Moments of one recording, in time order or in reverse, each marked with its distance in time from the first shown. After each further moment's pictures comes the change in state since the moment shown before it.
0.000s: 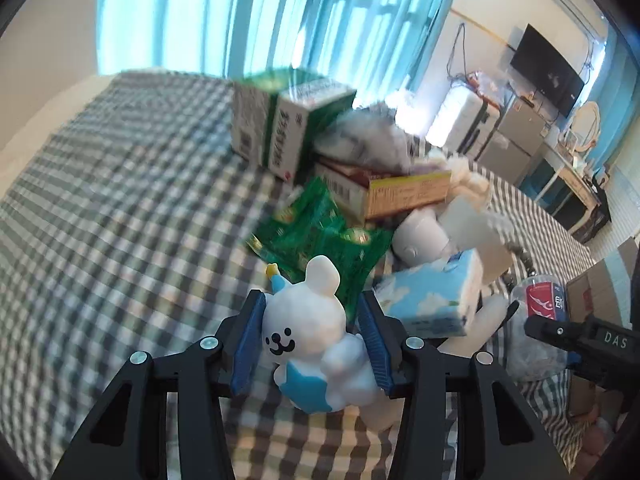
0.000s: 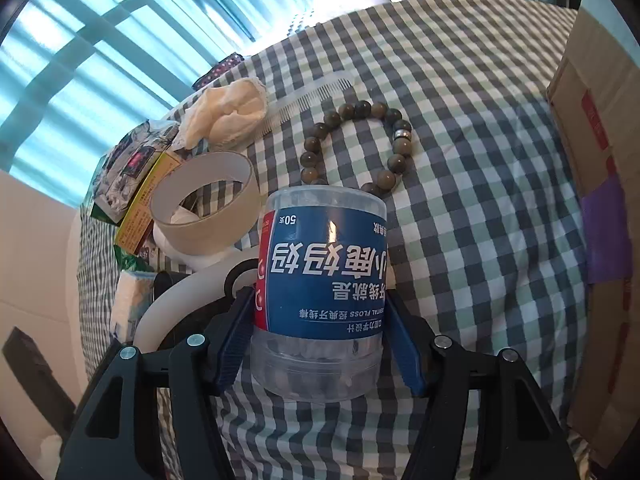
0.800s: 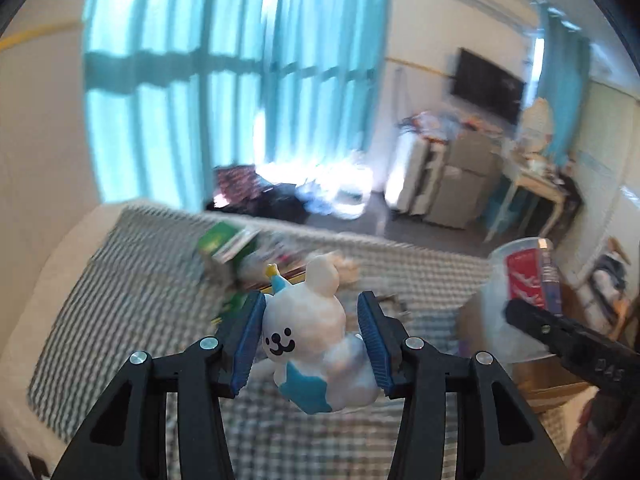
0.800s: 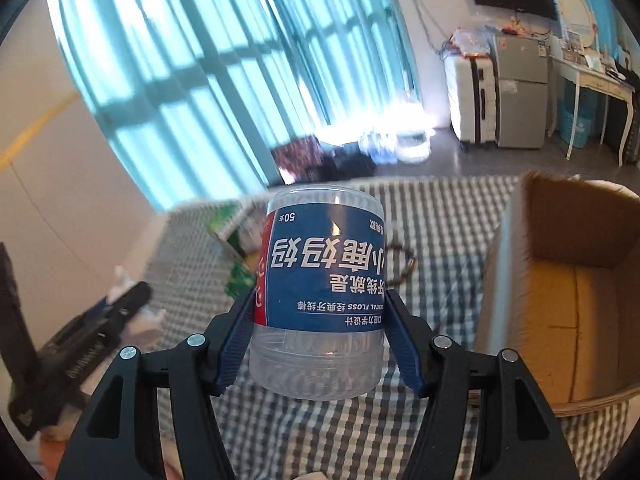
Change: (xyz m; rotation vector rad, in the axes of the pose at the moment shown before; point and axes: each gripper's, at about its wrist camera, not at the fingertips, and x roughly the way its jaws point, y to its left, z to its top) left arm -0.212 -0.151 0.045 0.190 -0.213 -0.087; right arm -0.222 0.038 -0.022 -0.254 -0.356 0.120
